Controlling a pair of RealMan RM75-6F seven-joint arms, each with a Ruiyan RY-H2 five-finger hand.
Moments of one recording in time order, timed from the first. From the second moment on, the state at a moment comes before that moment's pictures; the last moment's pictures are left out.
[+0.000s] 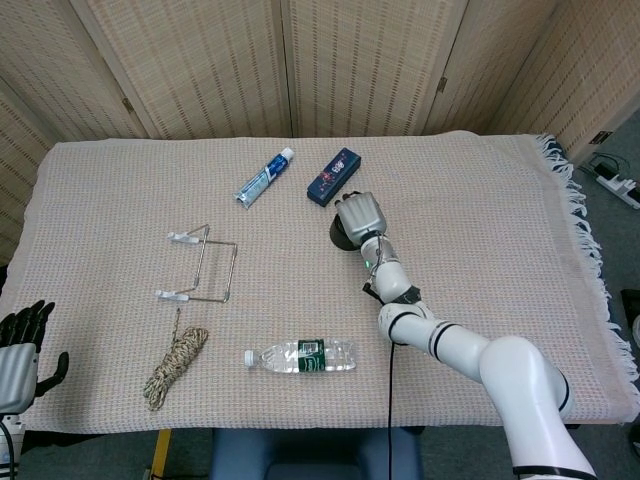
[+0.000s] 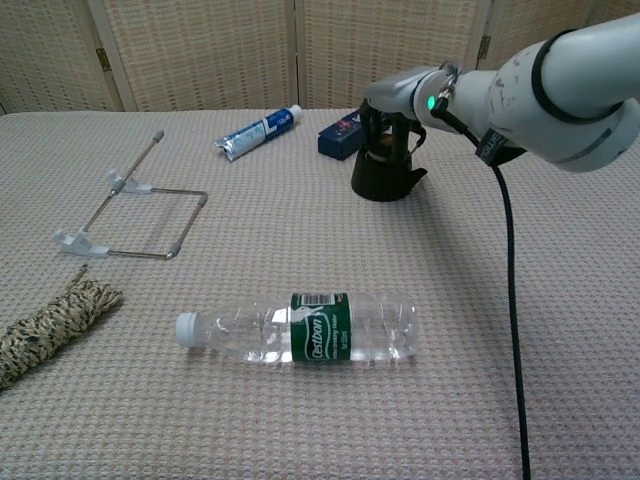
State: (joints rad) left arm -0.07 -1.21 -0.07 -1.57 1.37 1.45 0.11; right arm 1.26 -1.76 0.23 -0.86 -0.46 0.63 -0.81
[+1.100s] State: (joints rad) left arm -0.08 -1.21 -0.07 -1.58 1.39 1.46 0.12; right arm 1.15 -1.61 0.14 -1.17 -0.65 0.68 -0.63
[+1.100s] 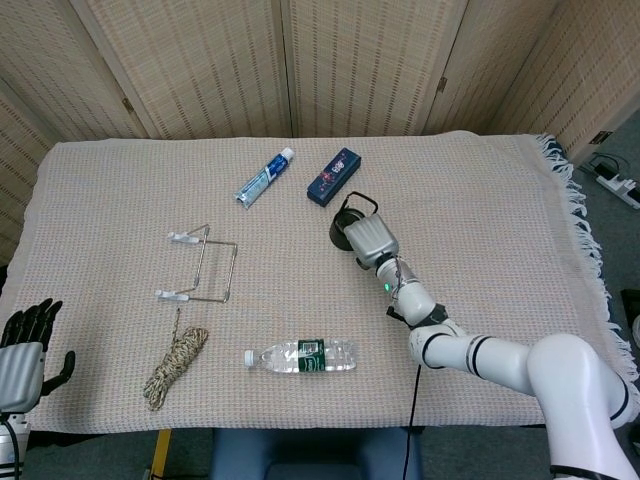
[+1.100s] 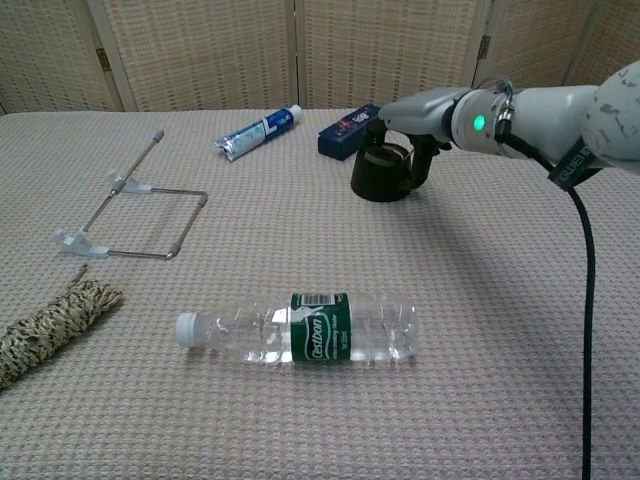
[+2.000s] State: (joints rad) left arm -0.10 -1.22 -0.08 -1.55 1.40 1.45 0.08; right arm 1.03 -1.41 0.11 -1.52 -0.78 0.94 -0.61
